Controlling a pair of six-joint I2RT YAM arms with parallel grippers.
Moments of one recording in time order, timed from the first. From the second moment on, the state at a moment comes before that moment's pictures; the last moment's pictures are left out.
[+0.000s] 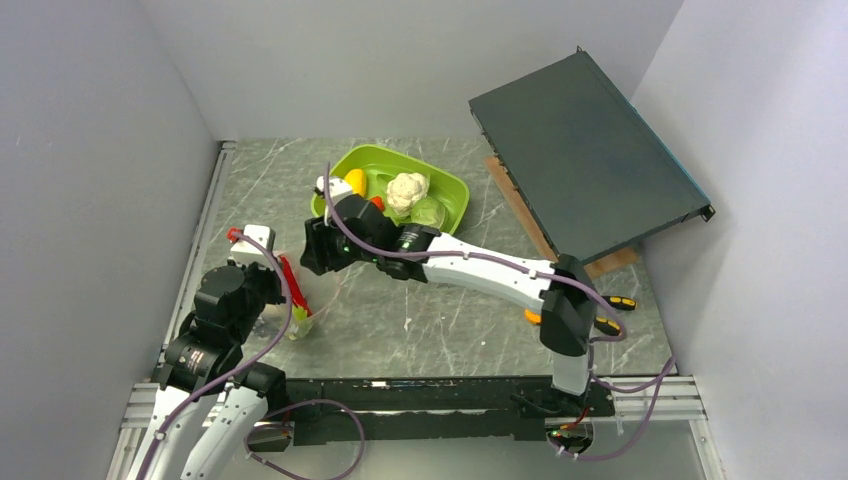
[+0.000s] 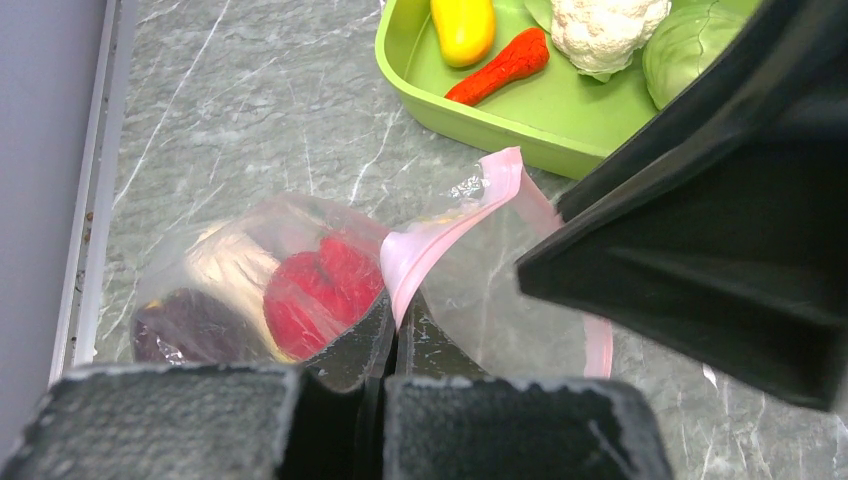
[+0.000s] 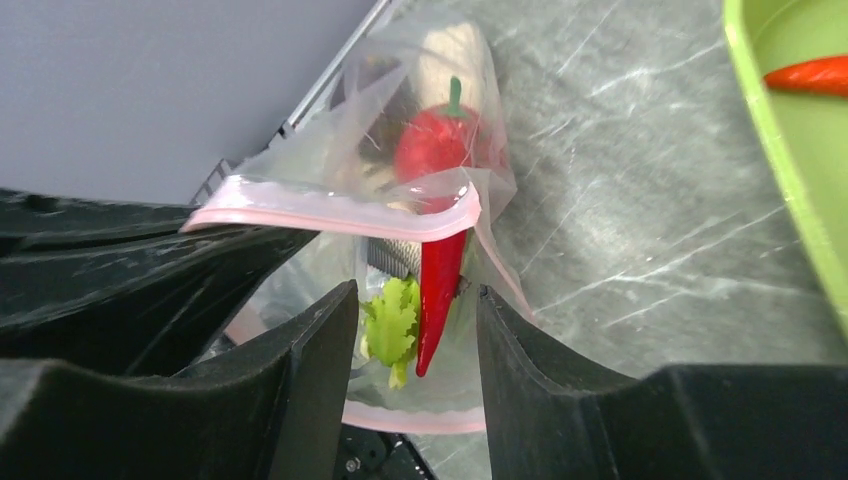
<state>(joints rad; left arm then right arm) -0.32 0.40 0.72 -0.64 -0.18 -0.07 1.12 1.90 1.68 -0.25 -0.01 0.57</state>
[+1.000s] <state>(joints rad) -0.32 0.38 0.72 -0.64 -0.24 -0.07 0.80 2.09 1.85 -0.31 0.24 0.52</state>
